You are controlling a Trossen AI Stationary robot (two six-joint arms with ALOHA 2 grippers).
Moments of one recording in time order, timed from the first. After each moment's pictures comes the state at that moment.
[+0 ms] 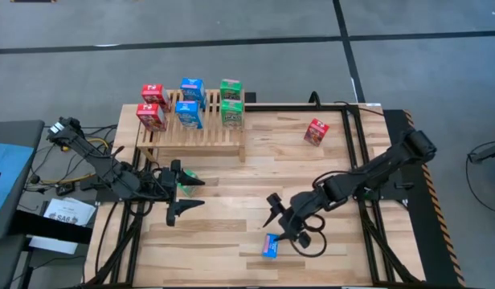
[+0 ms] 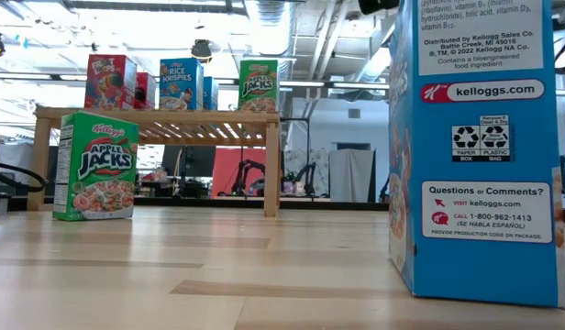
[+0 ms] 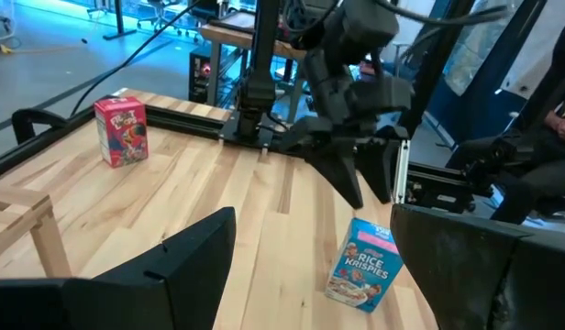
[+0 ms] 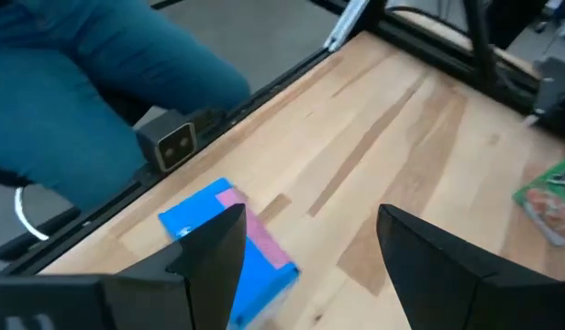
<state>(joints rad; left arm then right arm) -0.63 0.88 0.74 0.03 -0.70 -0.31 0.43 1.49 0.97 0.00 -0.10 -0.25</state>
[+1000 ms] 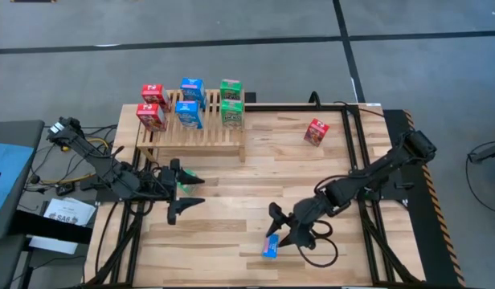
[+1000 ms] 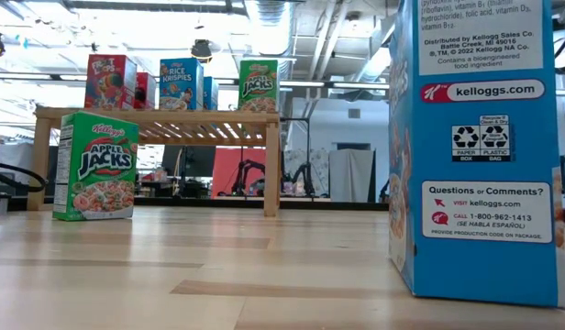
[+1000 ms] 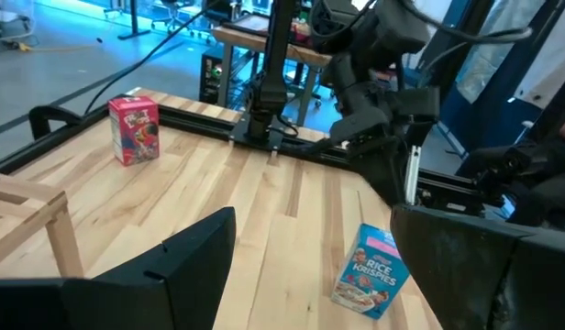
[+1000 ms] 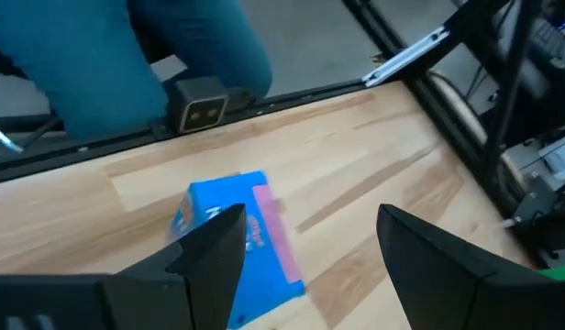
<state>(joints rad) -0.63 0.88 0.74 0.03 -0.73 -0.33 0.49 1.49 0.98 0.00 -0.10 -0.64</state>
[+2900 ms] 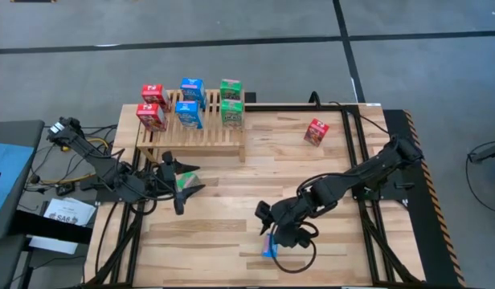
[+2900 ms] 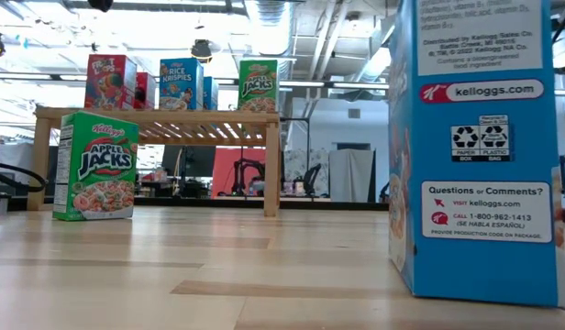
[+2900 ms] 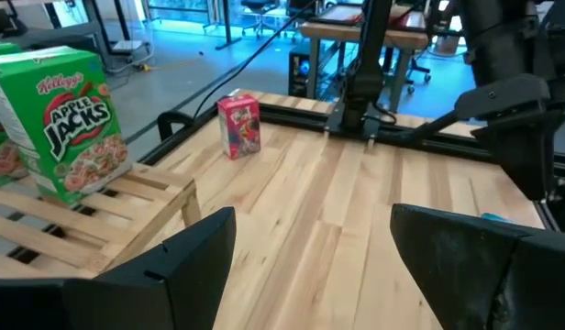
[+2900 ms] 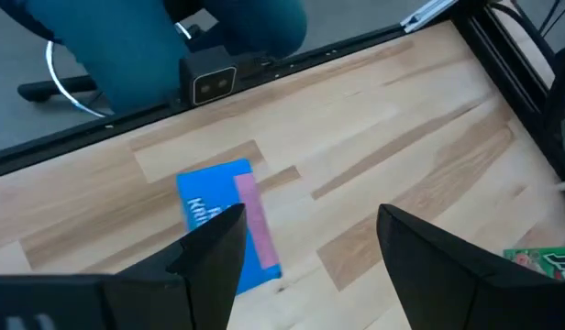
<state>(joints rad) -0.63 0.89 0.74 -0.10 -0.97 -0.27 0.44 1.66 1.39 -0.51 -0.16 -0.64</state>
